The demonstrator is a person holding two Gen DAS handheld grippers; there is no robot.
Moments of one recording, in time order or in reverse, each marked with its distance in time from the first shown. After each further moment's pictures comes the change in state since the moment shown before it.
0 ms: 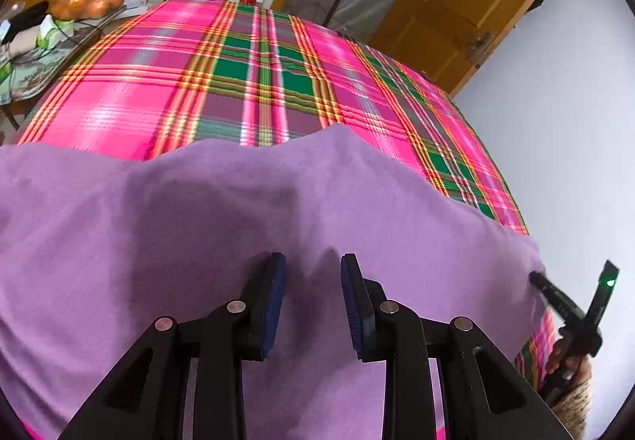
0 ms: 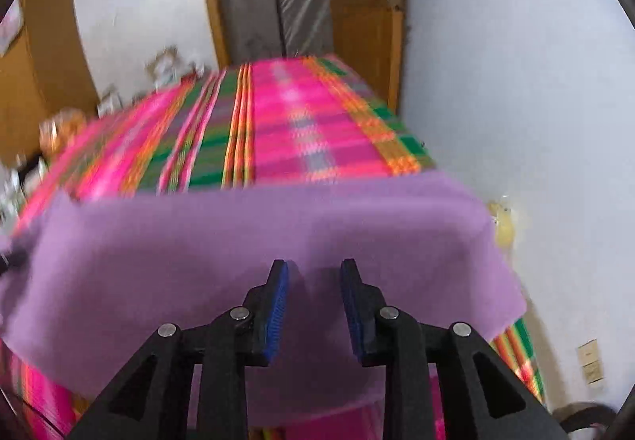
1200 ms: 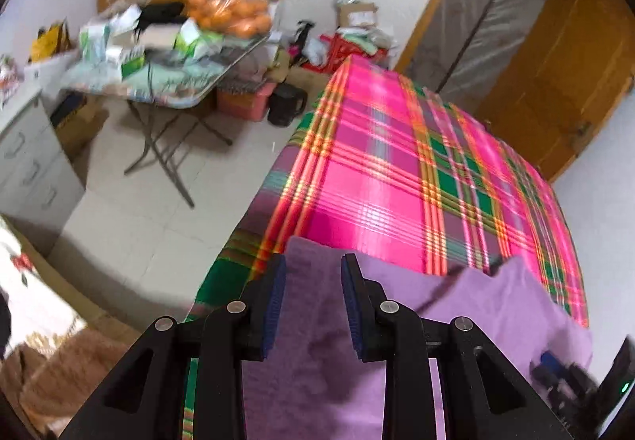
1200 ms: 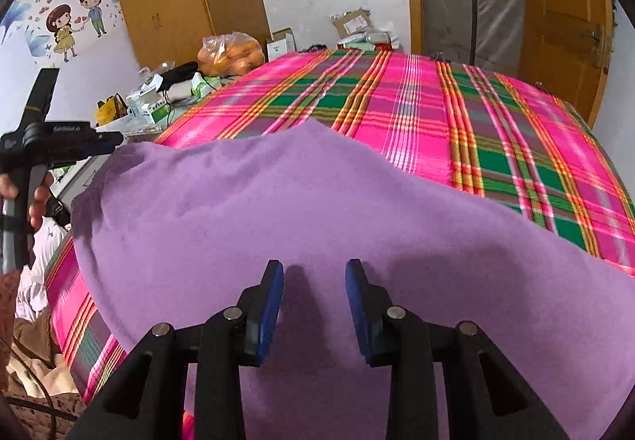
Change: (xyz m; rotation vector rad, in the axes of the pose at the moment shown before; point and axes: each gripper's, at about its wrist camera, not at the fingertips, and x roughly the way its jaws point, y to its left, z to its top) left arm -0.079 0.153 0.048 -0.245 -0.122 0.304; right arm 0.000 0.230 -0.012 -0.388 0.053 0.473
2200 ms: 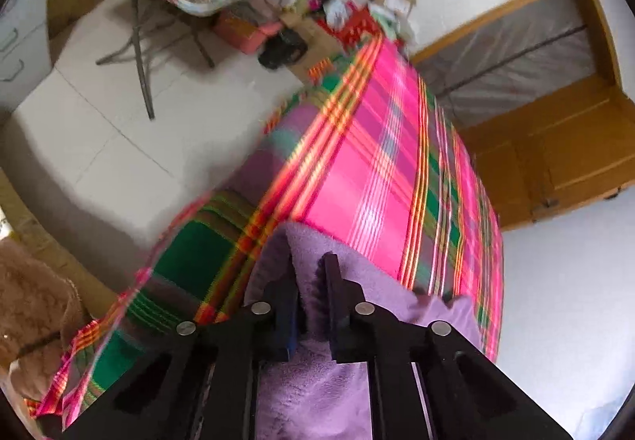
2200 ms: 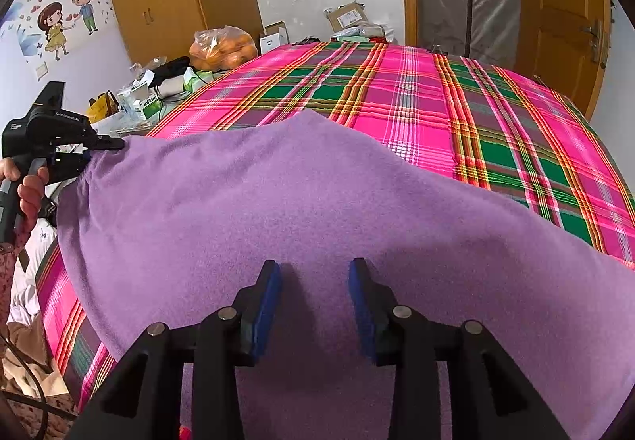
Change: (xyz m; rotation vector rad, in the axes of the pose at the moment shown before) left arm 0.024 0.047 0.007 -0.324 0.096 -0.209; right arm 0.015 0.003 0.003 0.006 0.014 -0.023
